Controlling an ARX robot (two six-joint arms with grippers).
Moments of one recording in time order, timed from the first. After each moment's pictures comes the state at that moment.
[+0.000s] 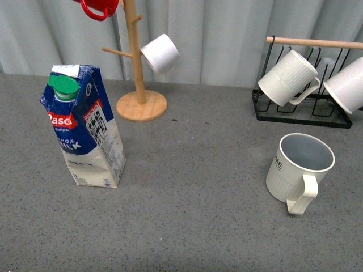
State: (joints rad) left arm 0.00 0.00 0.02 0.00 0.00 0.00; right arm 0.00 0.00 0.01 0.00 0.00 0.00
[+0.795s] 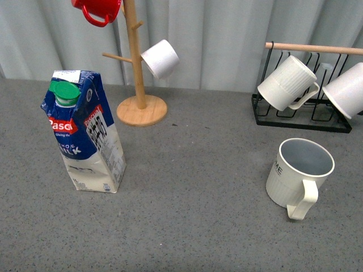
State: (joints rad) left arm 0.00 0.00 0.02 0.00 0.00 0.00; right arm 0.00 0.00 0.01 0.00 0.00 0.00
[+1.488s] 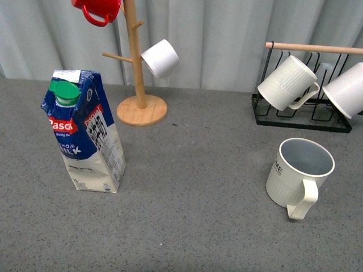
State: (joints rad) left arm 0.00 0.00 0.02 0.00 0.00 0.00; right arm 0.00 0.00 0.01 0.00 0.00 0.00
